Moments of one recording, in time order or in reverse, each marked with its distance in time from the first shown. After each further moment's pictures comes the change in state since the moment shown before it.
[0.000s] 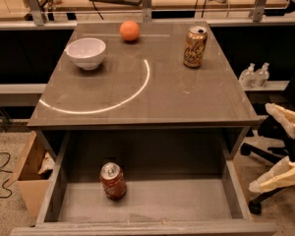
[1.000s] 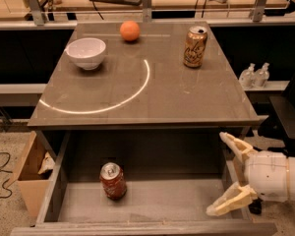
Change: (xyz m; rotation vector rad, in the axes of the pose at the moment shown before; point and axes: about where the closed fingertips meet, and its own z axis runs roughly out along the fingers) arm 0.030 0.065 0.088 -0.137 -0.079 0.069
